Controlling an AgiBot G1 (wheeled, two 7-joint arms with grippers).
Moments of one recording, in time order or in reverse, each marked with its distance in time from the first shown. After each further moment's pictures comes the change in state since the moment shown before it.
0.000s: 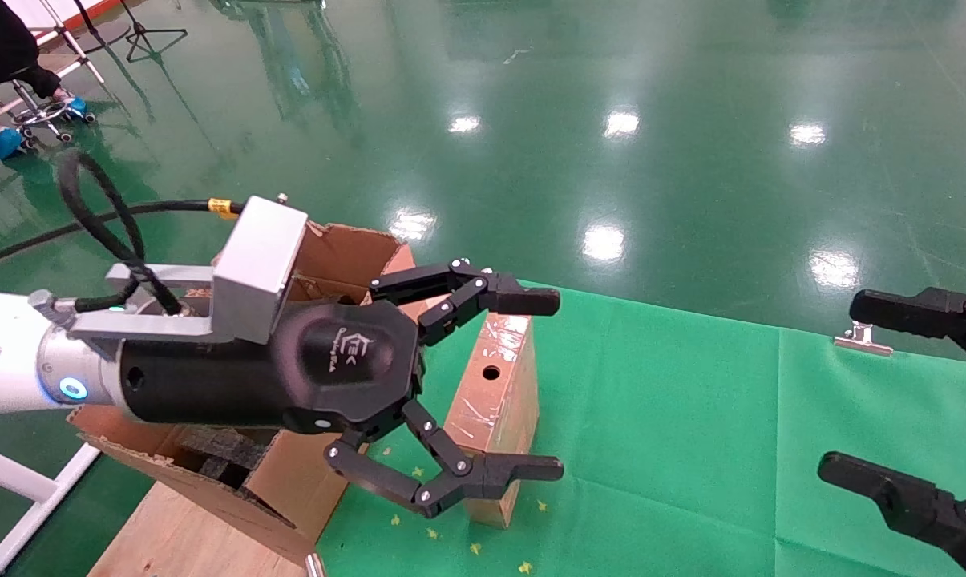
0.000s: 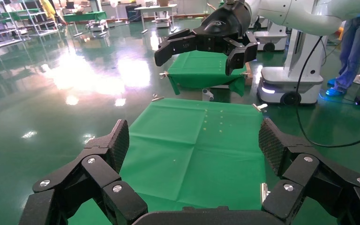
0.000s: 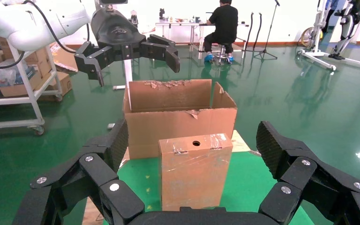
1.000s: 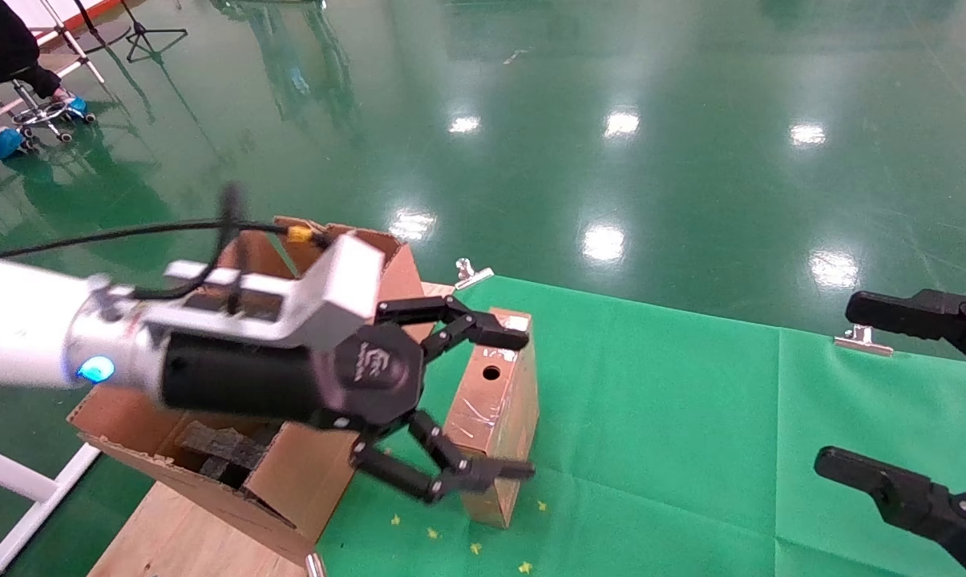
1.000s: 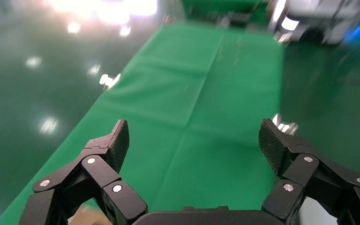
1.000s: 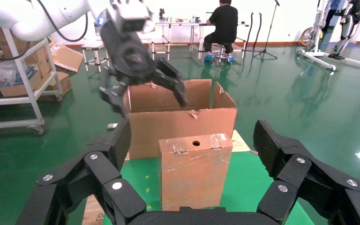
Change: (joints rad) left arm -0.134 -0.032 0.099 -0.033 0.232 -0.009 -0.140; right arm 0.000 0.000 0.000 0.000 0.000 0.000 0.000
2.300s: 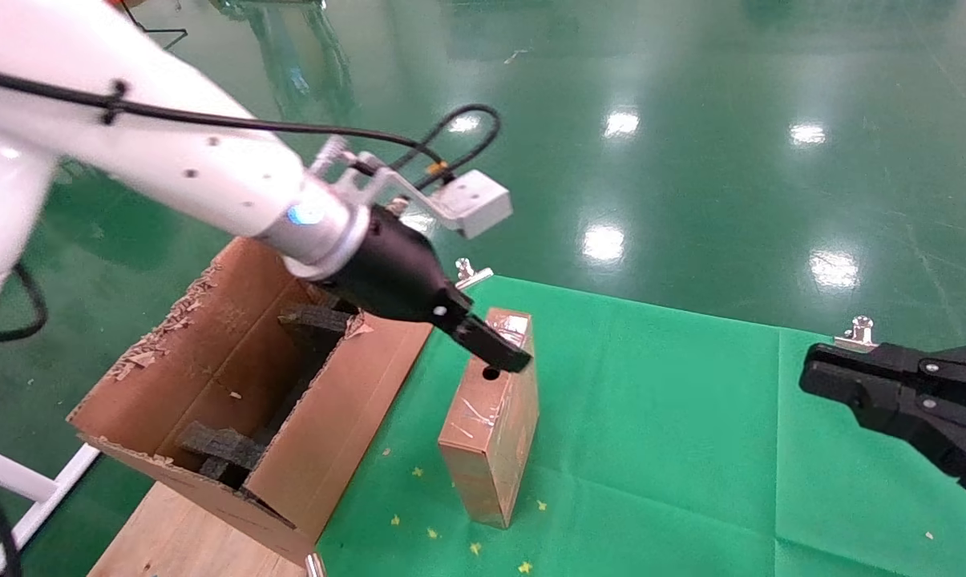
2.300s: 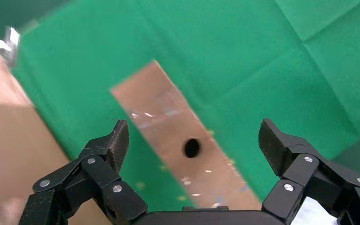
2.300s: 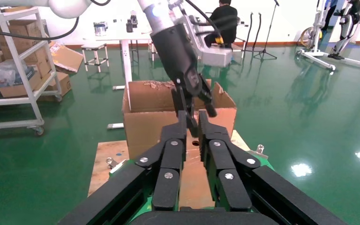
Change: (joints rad) left arm -0.582 0.327 0.483 0.013 0.765 0.095 -1.074; right arm 0.000 0.000 0.000 0.000 0.000 0.001 0.000
